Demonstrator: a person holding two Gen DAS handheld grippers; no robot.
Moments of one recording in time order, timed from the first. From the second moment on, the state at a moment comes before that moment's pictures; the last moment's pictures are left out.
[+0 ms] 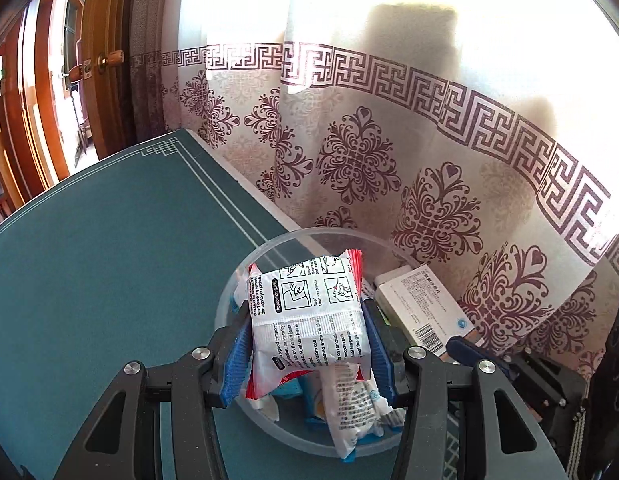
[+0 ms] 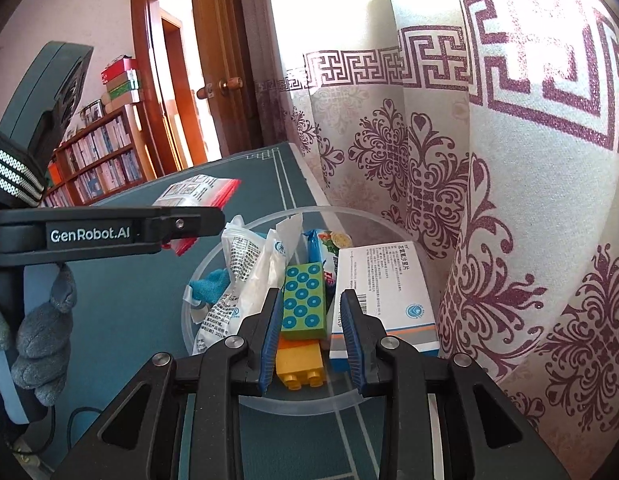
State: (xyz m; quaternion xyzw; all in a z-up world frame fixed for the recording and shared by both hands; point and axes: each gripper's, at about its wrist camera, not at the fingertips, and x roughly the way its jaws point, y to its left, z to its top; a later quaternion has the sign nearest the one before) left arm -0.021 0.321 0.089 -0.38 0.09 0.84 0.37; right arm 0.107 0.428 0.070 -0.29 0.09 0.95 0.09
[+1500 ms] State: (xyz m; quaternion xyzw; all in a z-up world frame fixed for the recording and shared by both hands) left arm 0.015 0.274 0.097 -0.31 0.10 0.90 0.28; right arm 0.131 0.408 0.061 -0.31 0.10 0.94 0.09
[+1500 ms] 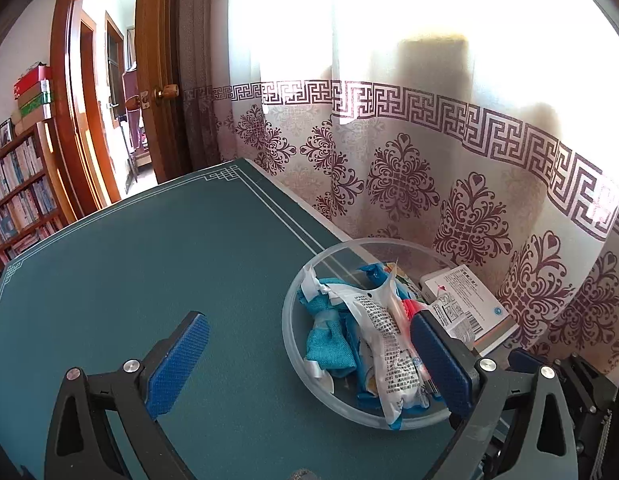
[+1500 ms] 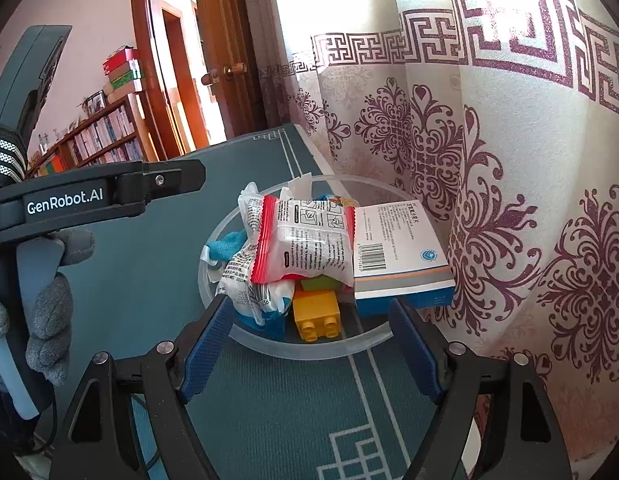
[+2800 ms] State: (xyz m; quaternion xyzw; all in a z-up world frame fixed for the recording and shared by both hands) left arm 0.052 0.281 0.078 -0.32 0.15 0.89 0.28; right arm 0.133 0.401 0.052 -0.33 0.06 0.93 0.13
